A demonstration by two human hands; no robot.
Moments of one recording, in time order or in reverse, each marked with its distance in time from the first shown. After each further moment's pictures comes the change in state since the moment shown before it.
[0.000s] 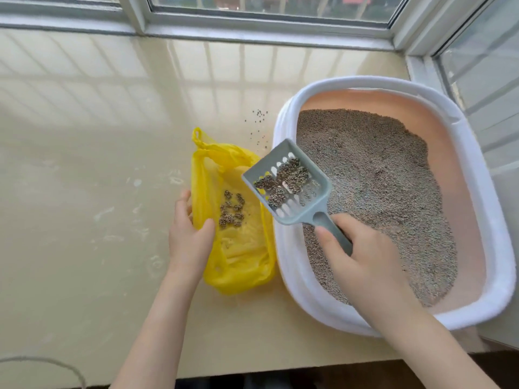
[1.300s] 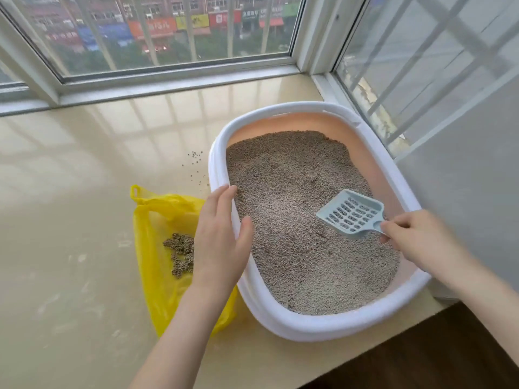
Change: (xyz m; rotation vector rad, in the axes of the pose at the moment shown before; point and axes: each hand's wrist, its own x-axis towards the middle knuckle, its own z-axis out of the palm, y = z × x) left_hand -0.024 0.097 0.074 0.297 -0.160 0.806; right_hand 0.004 0.115 -0.108 -0.034 0.157 0.619
